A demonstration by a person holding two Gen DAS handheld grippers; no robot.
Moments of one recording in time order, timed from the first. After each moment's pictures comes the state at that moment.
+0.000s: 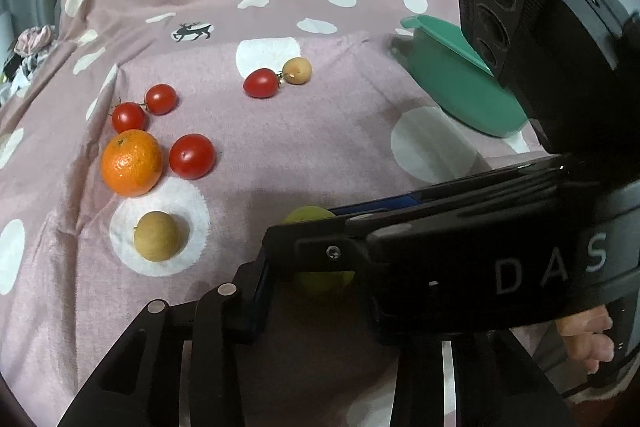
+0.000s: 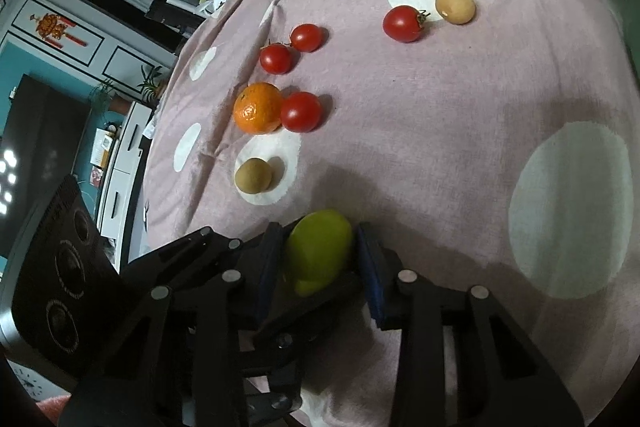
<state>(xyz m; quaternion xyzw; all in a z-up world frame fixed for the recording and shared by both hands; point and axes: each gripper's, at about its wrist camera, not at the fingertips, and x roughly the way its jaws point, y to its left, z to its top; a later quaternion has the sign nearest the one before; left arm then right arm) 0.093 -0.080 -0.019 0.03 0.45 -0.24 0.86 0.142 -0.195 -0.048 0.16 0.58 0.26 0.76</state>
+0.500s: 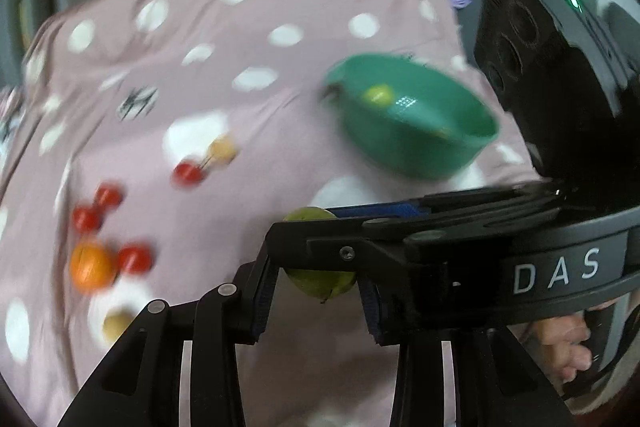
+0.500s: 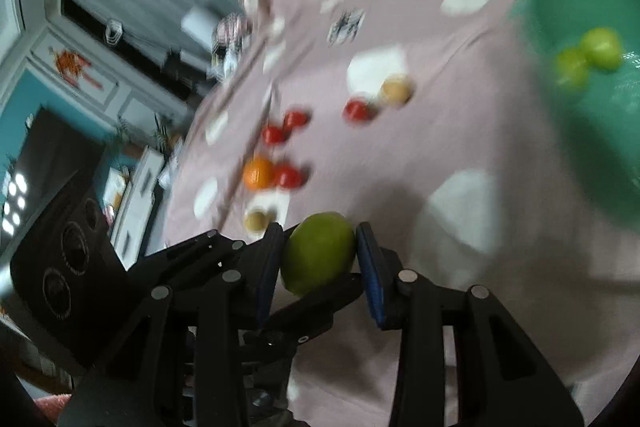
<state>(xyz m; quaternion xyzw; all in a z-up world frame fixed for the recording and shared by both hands) 0.102 -0.156 0.040 0.06 0.40 -0.30 0.86 0.122 -0.282 0.010 0.21 0.48 0.24 0.82</state>
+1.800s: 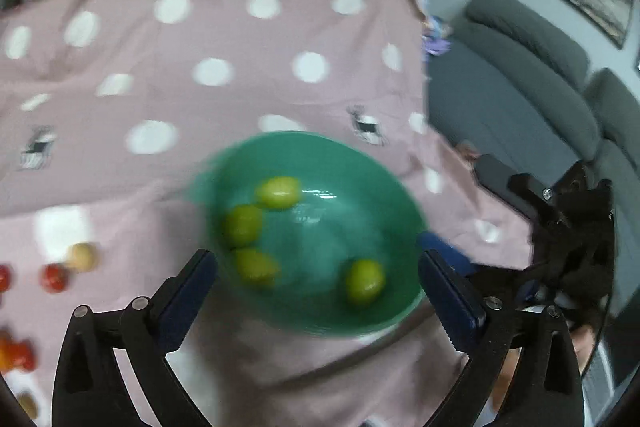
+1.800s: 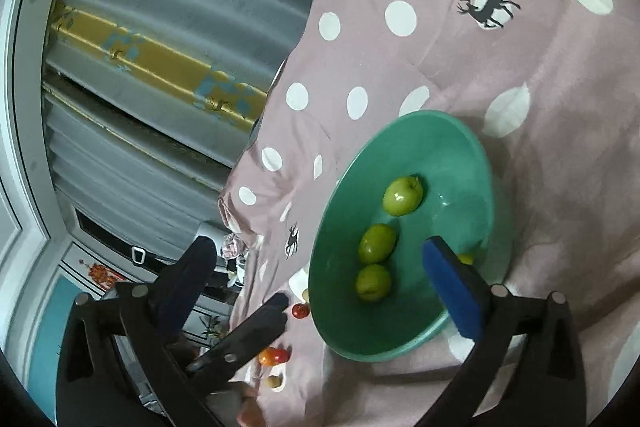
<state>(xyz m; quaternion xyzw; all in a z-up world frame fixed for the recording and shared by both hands) 0.159 -0.252 0.068 -0.04 0.40 -0.32 0.85 0.086 -0.487 0.030 0.46 0.26 0.11 0.85</state>
